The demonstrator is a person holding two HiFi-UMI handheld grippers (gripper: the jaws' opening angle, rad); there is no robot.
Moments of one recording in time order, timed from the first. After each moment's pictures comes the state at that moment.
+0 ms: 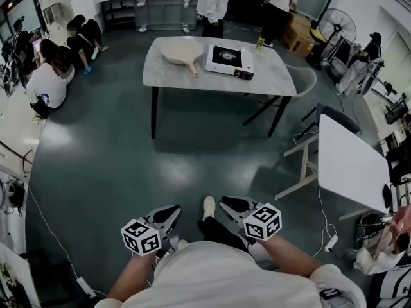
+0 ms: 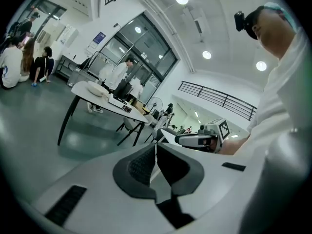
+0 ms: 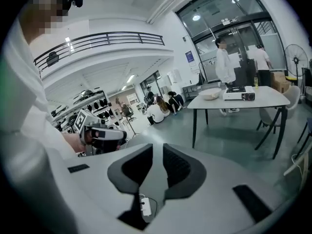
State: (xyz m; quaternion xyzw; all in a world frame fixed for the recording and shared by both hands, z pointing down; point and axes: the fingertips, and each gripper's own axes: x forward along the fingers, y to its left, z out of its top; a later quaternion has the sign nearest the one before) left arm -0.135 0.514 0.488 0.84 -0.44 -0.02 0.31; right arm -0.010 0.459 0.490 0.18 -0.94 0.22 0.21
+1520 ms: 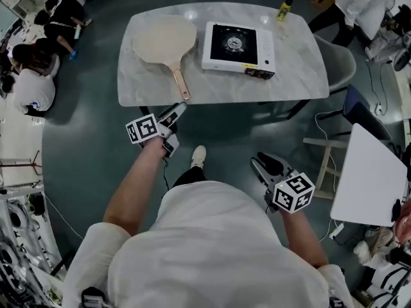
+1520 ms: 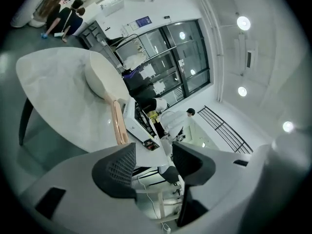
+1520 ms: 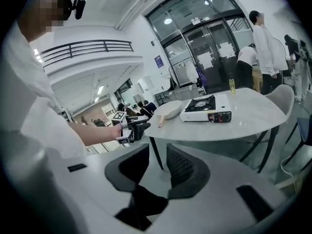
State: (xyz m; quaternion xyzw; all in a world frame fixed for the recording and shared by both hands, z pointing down) left arm -0.269 -0.133 0.537 0.75 -0.43 -0.16 0.48; right arm 0.001 -0.004 0.476 0.30 -0.90 0.28 0.18
